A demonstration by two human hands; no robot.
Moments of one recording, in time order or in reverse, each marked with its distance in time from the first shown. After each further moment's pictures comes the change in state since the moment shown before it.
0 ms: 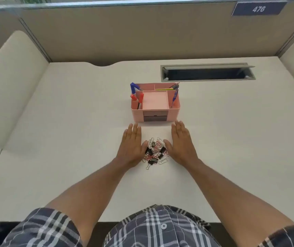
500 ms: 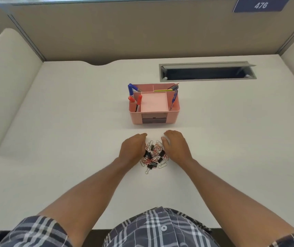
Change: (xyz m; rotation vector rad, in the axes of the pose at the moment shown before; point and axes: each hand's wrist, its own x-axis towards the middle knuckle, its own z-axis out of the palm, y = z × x) left_hand 0.024 0.010 -0.007 -0.158 0.126 0.005; right_hand 0.022 -0.012 -0.001 0.290 0.071 0.067
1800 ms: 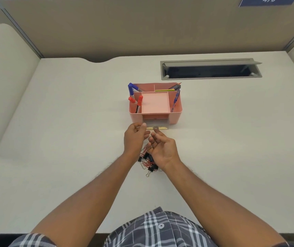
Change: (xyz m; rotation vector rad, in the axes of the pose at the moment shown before) left_hand 0.031 0.027 -0.017 -1.147 0.165 -0.701; right_hand 0.007 -0.069 0.009 1.980 -0.061 0.860
